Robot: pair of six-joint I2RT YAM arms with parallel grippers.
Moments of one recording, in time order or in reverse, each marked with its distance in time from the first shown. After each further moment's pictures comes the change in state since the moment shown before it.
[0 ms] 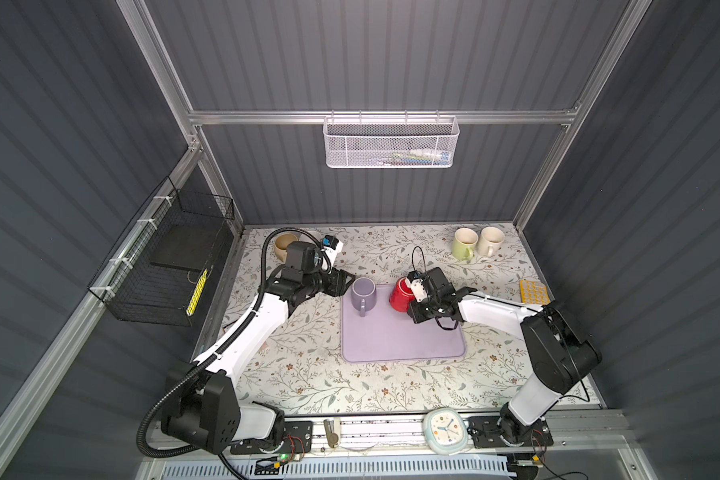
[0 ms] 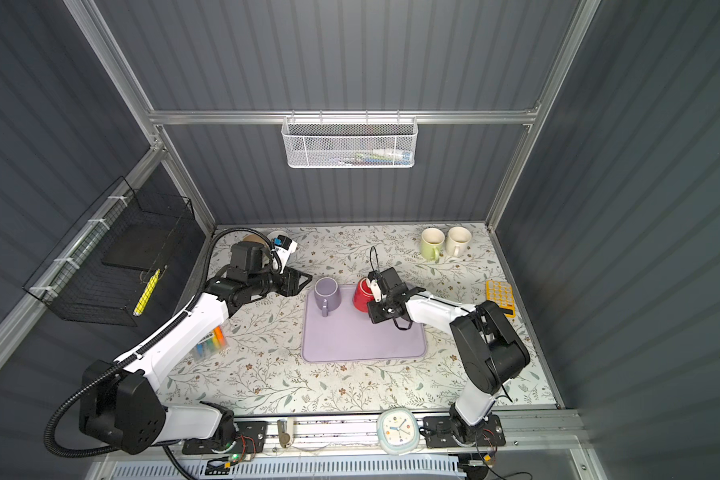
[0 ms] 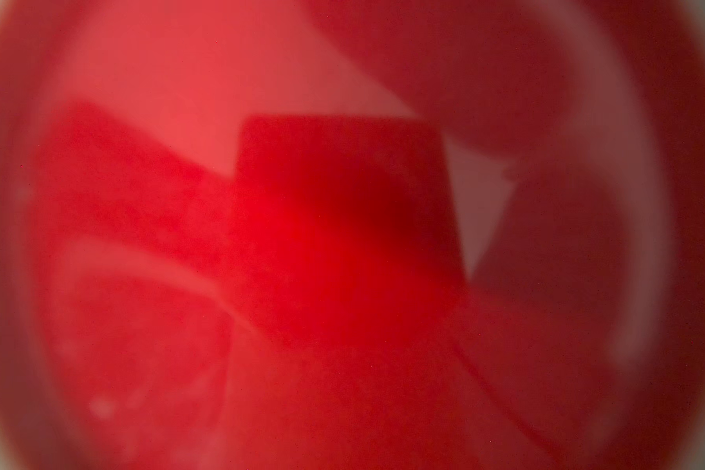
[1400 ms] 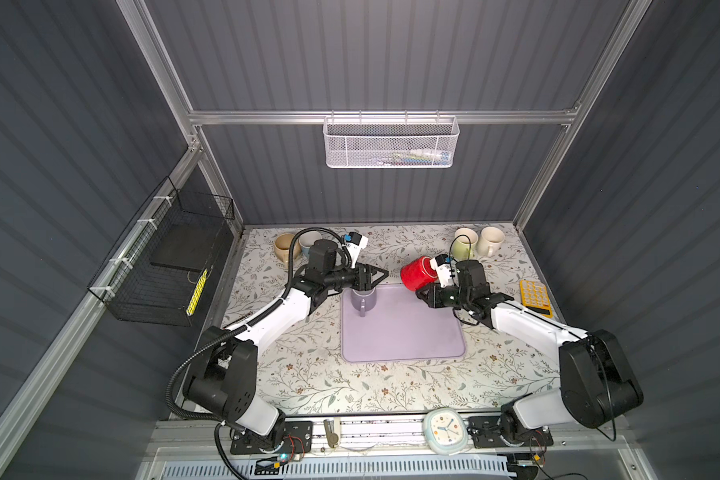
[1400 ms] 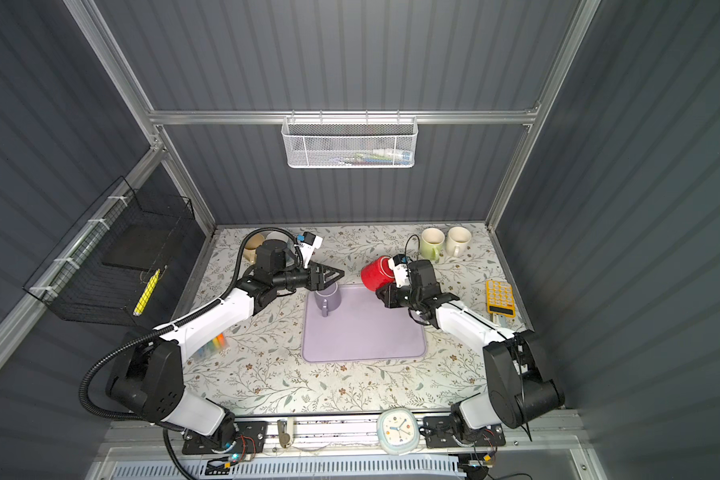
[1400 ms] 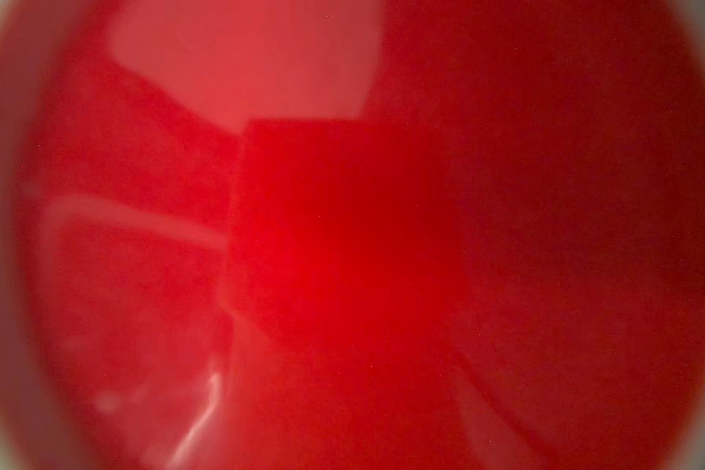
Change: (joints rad) left arm -0.099 0.172 -0.013 0.428 0.303 -0.335; right arm -0.187 -0.223 -0.135 0.248 -0.312 0.173
